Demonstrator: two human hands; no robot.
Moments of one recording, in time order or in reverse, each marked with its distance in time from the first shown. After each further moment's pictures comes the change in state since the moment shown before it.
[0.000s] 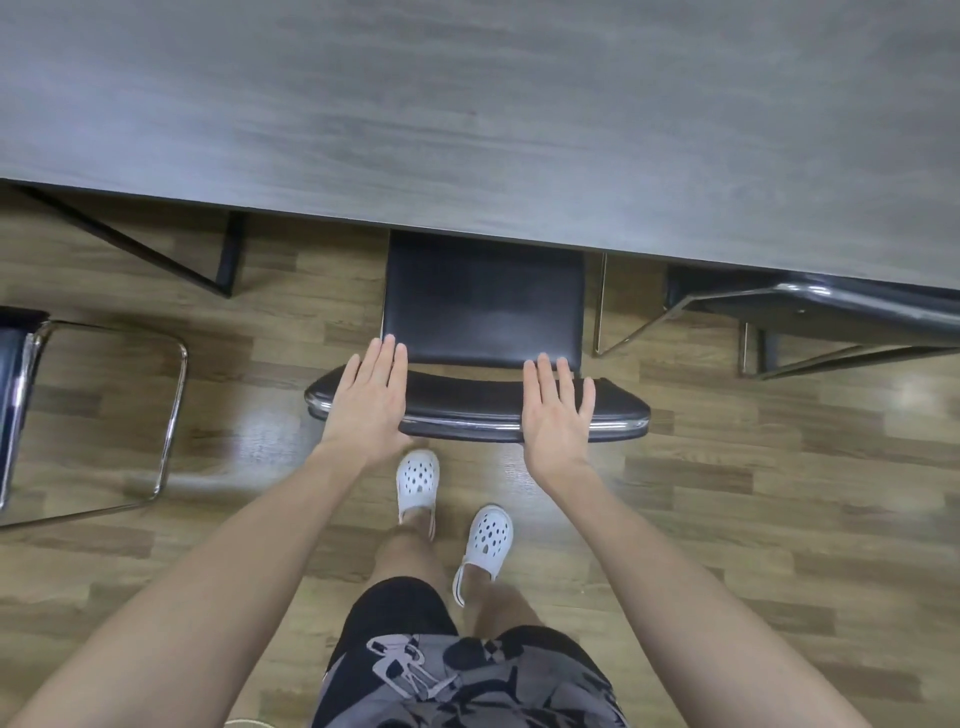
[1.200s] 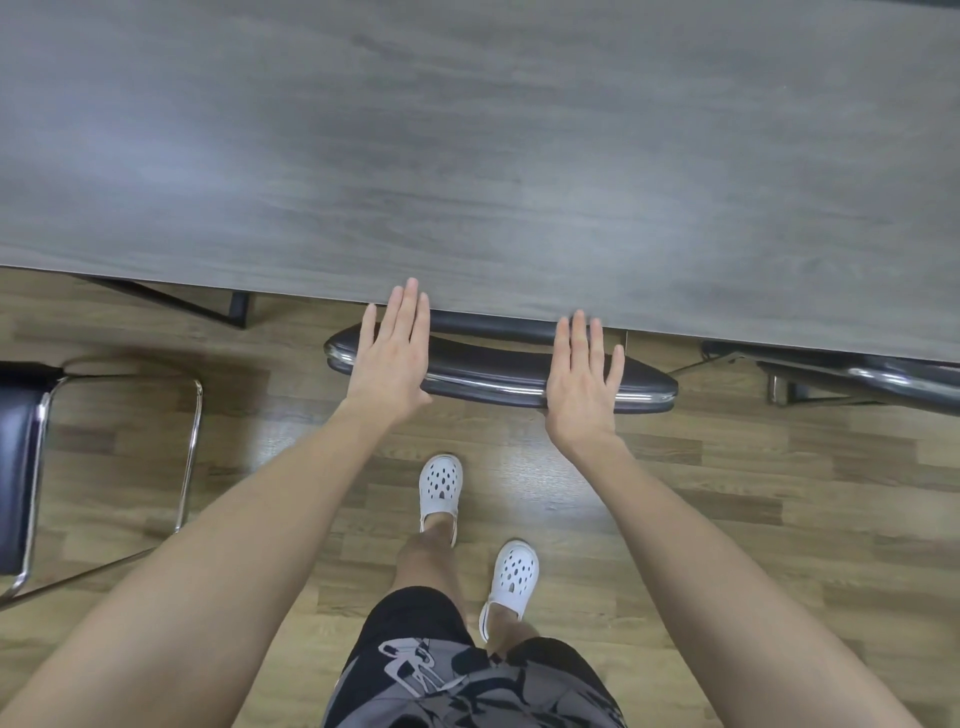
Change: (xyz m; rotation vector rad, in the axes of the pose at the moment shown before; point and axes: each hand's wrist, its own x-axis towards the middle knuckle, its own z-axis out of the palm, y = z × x) left_hand 0.137 -0.070 -0.075 0.082 0.052 0.002; right_hand 0.136 -0.035 -0.068 0.080 0.124 0.086
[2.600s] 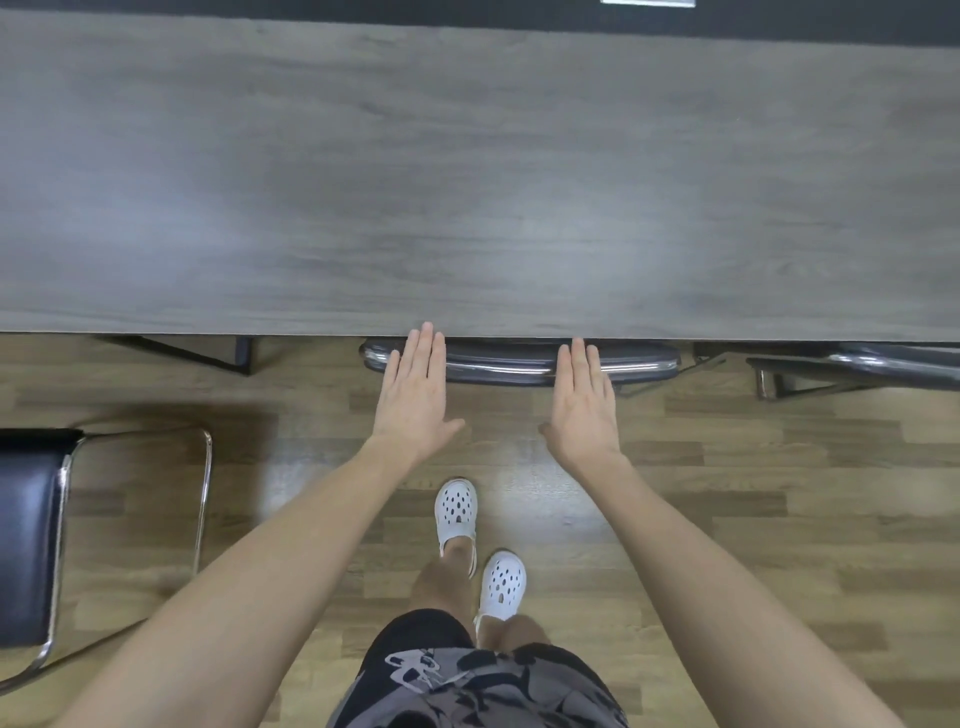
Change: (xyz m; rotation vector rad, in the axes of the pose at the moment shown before) left_hand -0.022 -0.014 -0.008 -0.224 0.015 0.046; right_hand -0.027 -0.031 -0.028 0.099 -0.081 0.047
